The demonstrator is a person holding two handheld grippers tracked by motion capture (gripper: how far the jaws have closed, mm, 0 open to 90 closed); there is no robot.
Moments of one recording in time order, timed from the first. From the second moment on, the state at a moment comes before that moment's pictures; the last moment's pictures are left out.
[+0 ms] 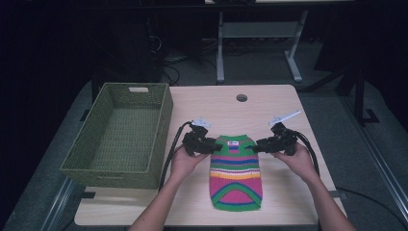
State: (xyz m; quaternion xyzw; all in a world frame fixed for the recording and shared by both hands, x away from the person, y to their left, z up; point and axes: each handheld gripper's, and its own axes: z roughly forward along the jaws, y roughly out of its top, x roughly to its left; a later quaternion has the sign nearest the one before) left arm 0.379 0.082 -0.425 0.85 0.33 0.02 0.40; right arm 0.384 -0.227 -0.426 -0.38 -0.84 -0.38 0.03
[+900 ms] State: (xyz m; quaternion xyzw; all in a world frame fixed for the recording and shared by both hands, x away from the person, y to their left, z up) left arm 0.328 0.075 -0.433 0.88 0.28 0.02 0.37; right arm 0.328 -0.230 -0.432 -0.35 -0.86 -0.36 0.00
